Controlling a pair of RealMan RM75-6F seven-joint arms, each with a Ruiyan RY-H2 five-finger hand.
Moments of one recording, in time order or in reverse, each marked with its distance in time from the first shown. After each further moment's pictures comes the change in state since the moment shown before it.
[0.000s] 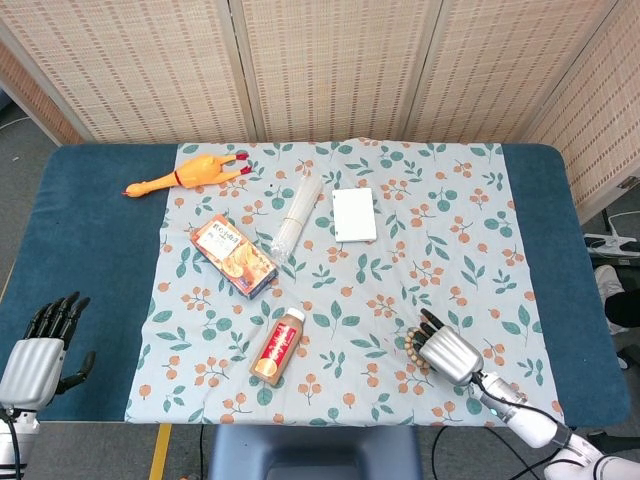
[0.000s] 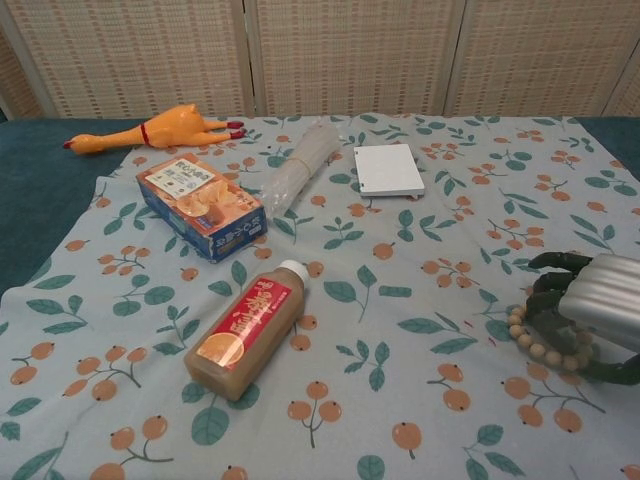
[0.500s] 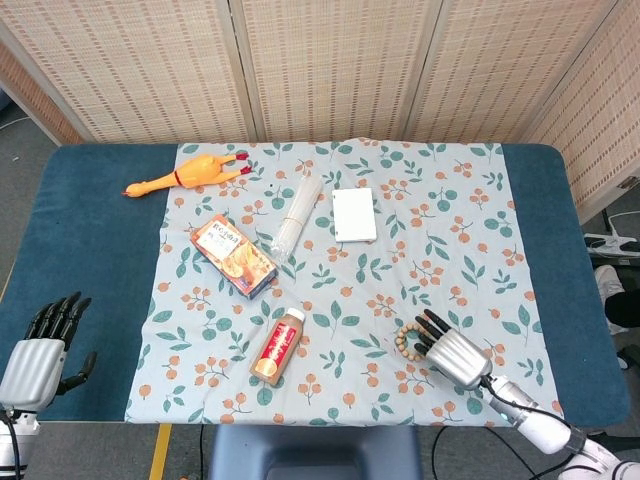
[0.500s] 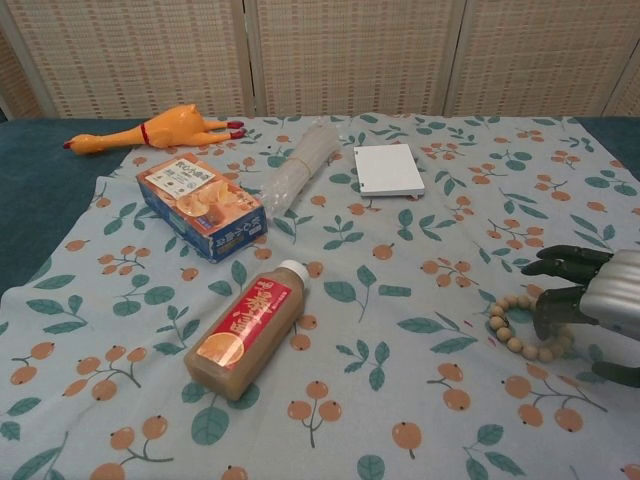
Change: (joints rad) left arm 0.002 0.000 0.003 -0.001 0.016 0.012 -0.008; right arm -0.003 0.088 0.004 -0.099 -0.011 -0.016 -0.010
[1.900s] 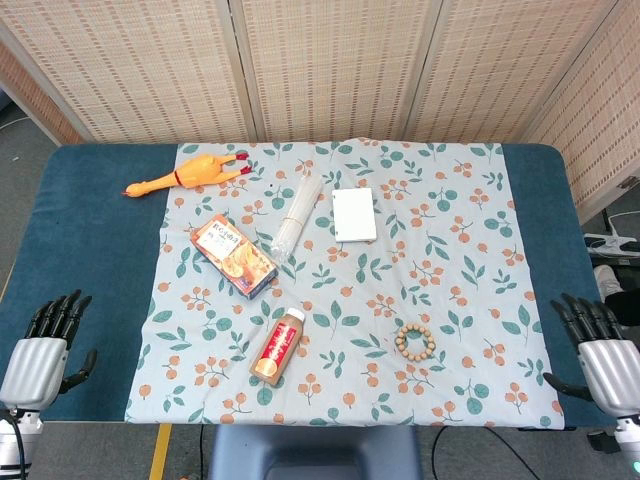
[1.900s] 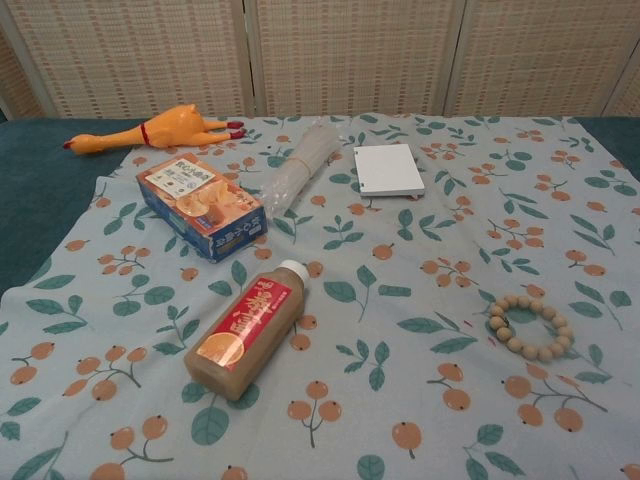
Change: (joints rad) left arm -0.002 -0.026 -0.004 0.007 0.001 0.018 0.055; right arm -0.261 0.431 -0.104 -0.427 0.339 0.488 0.201
